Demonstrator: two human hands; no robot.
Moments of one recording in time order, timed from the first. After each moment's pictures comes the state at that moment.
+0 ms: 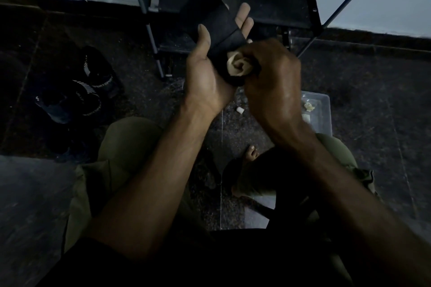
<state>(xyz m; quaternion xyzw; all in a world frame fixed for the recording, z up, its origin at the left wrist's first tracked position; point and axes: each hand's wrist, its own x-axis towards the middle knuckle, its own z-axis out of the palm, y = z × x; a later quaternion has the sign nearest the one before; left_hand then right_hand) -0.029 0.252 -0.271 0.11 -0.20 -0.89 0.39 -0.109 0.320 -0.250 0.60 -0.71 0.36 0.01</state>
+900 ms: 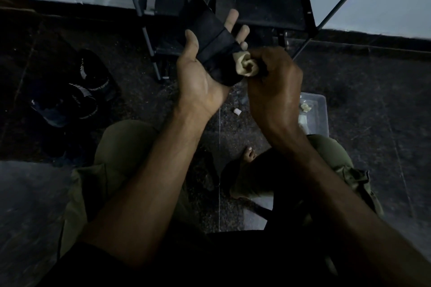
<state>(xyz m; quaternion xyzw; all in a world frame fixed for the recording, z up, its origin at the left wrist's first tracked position) -0.029 0.251 -0.267 0.13 -0.13 -0.90 0.40 -0.116 0.323 -0.263 0.53 -0.73 0.42 0.01</state>
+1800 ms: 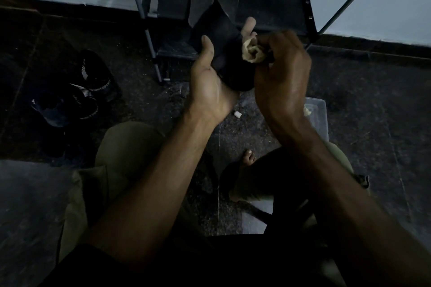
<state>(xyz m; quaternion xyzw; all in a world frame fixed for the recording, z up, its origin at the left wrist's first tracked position) -0.032 0.257 -0.274 0.11 -0.21 -0.91 0.33 -0.126 0.304 -0.253 0.54 -0.73 0.41 0.06</state>
